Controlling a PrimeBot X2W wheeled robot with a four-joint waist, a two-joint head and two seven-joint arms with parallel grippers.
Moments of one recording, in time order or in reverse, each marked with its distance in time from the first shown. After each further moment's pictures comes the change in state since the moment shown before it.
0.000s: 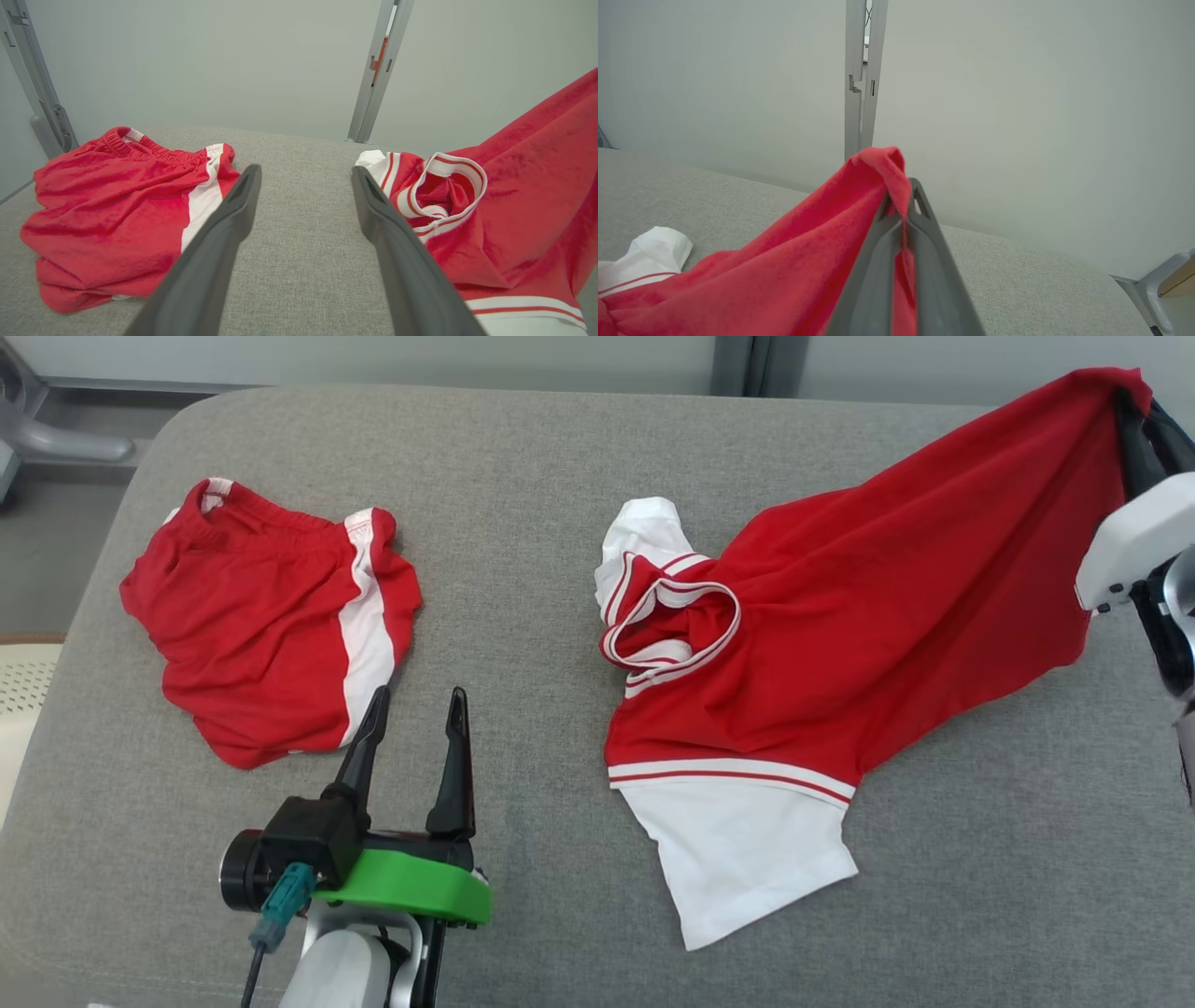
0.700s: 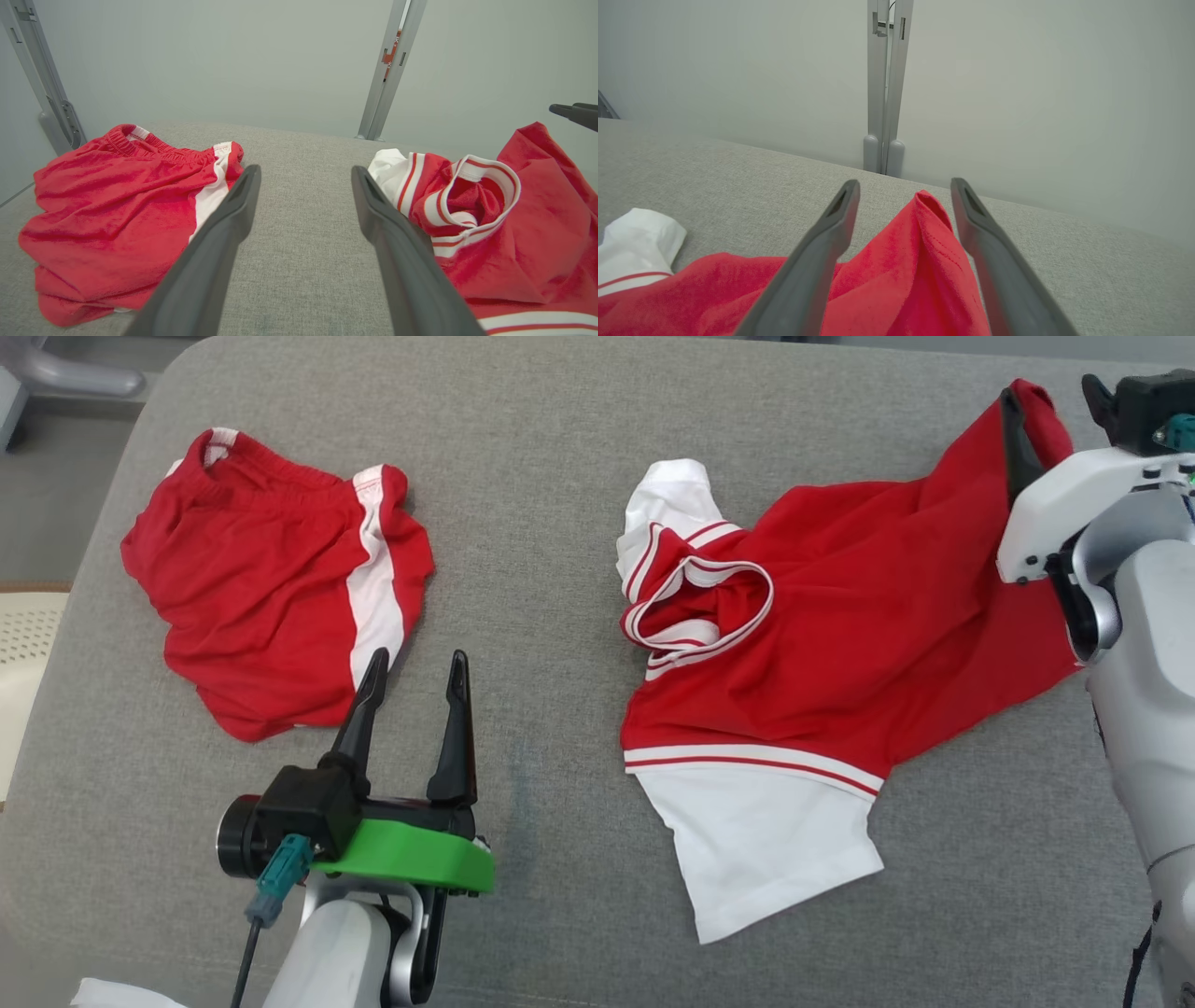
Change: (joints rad) left arm -0.057 0.000 -0.013 -0.010 -0.006 0.010 0.000; right arm -0.236 0.125 0.021 0.461 -0.111 0.000 -0.187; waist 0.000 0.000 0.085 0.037
